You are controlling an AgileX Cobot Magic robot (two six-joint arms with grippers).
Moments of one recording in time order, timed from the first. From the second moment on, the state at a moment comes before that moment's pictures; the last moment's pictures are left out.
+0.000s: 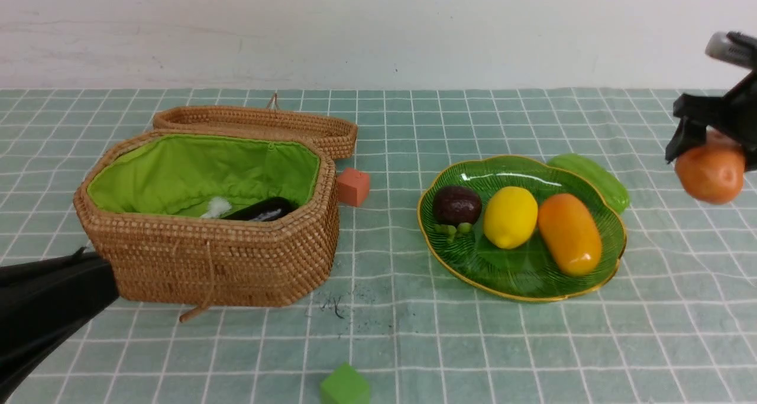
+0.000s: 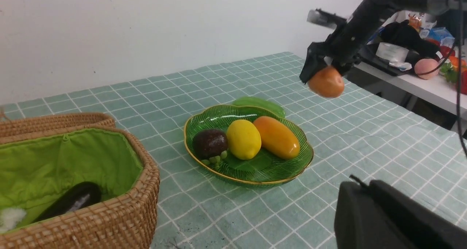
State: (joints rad) right arm -0.20 2.04 -1.87 0.27 1.04 -0.03; left arm -0.77 0.42 -0.61 0.13 0.36 -0.29
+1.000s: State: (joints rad) right arm -0.06 1.90 -1.87 0.25 1.19 -0.08; left arm -0.77 0.42 -0.61 0.16 0.41 -0.29
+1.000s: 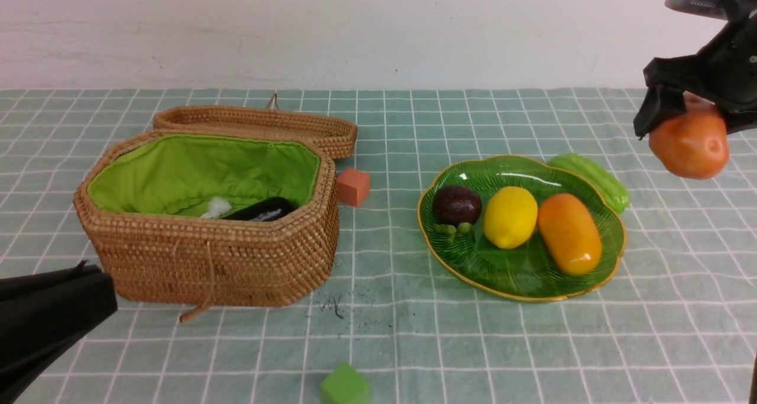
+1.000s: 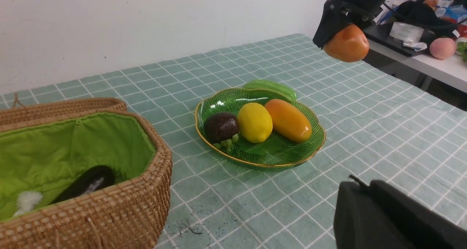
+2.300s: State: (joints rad) right arm 0.65 2.09 -2.16 0.49 0.84 -0.51; left arm -0.77 0.42 -0.61 0.24 0.61 -0.38
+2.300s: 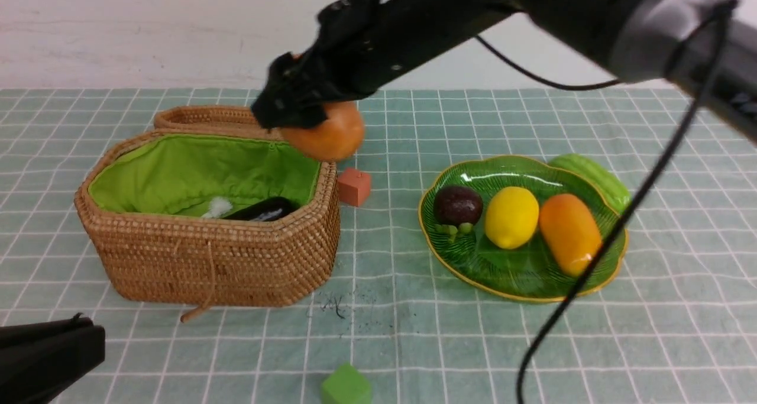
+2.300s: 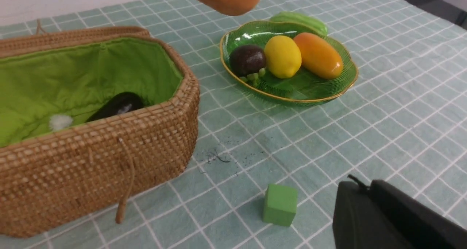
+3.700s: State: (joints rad) right arm 0.68 2.41 -2.45 0.52 0.66 -0.59; left arm -0.77 0.42 -0.61 0.61 0.72 -0.78
